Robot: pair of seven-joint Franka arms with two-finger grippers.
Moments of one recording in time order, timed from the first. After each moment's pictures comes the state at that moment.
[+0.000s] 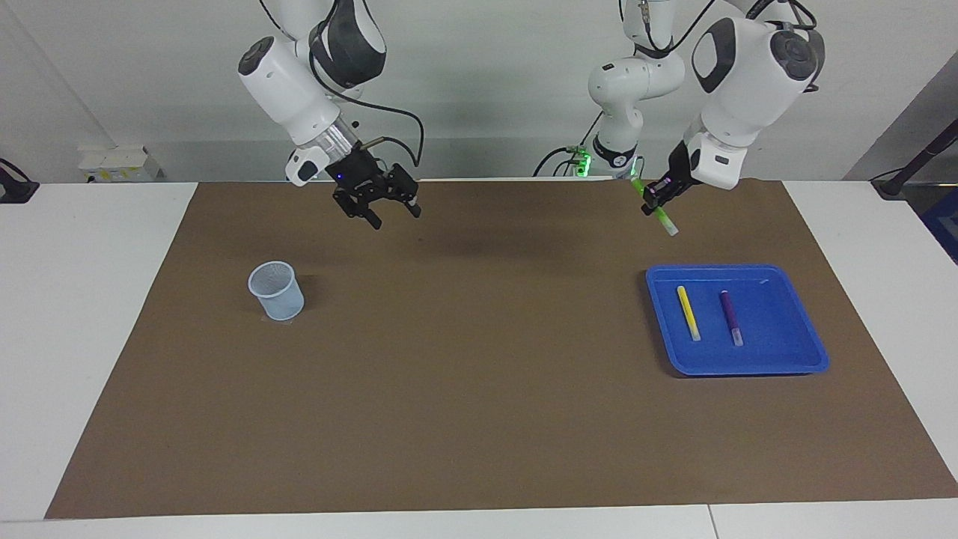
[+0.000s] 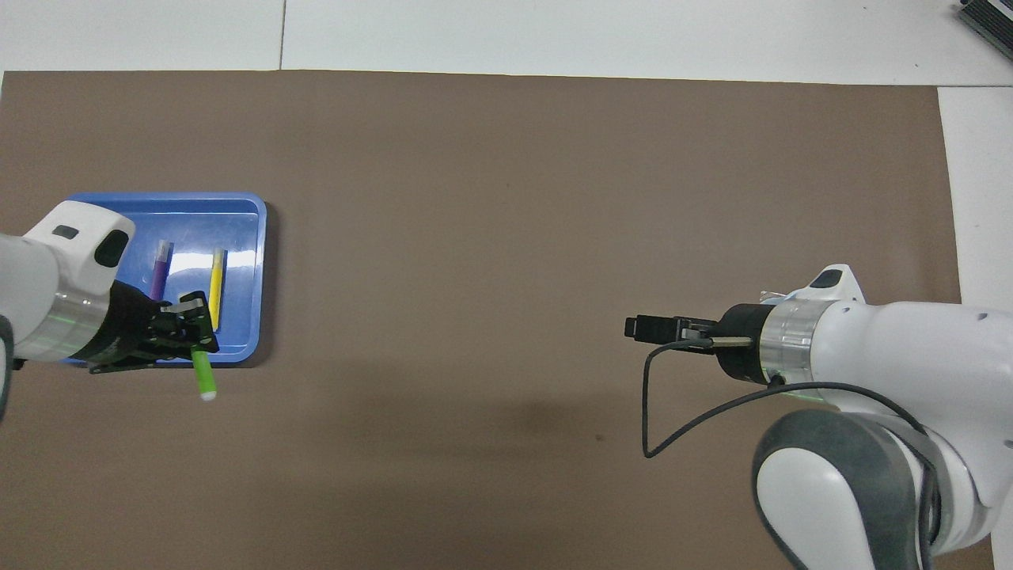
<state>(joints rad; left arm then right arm) 0.28 -0.19 -0.34 -1.99 -0.21 1.68 -0.35 -0.24 -0.29 0.45 -2.26 0.60 2.14 -0.02</state>
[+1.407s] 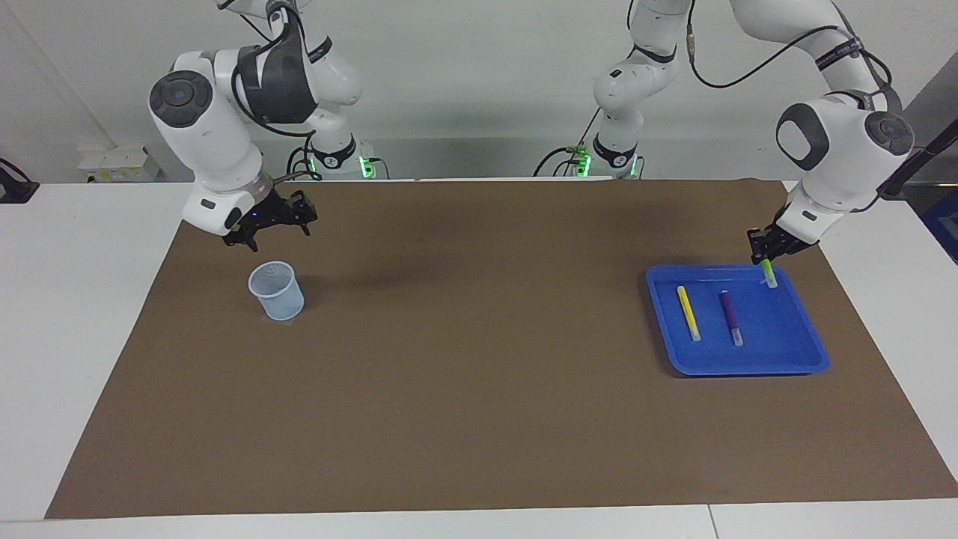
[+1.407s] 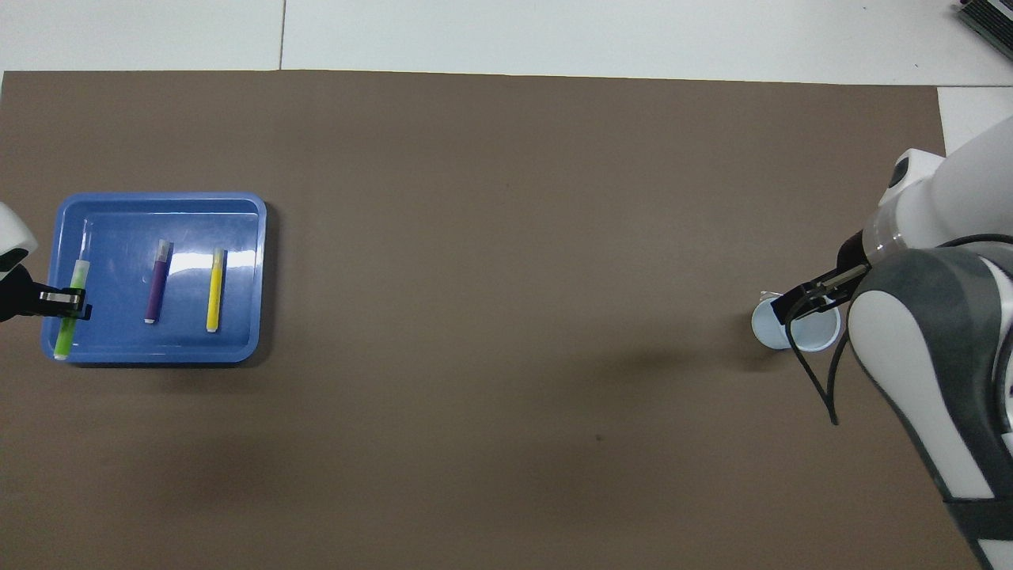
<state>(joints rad) 0.54 0.05 -0.34 -2.02 0.06 2.02 0.27 -0.28 0.02 0.38 -1.81 -0.02 1.64 -0.22</state>
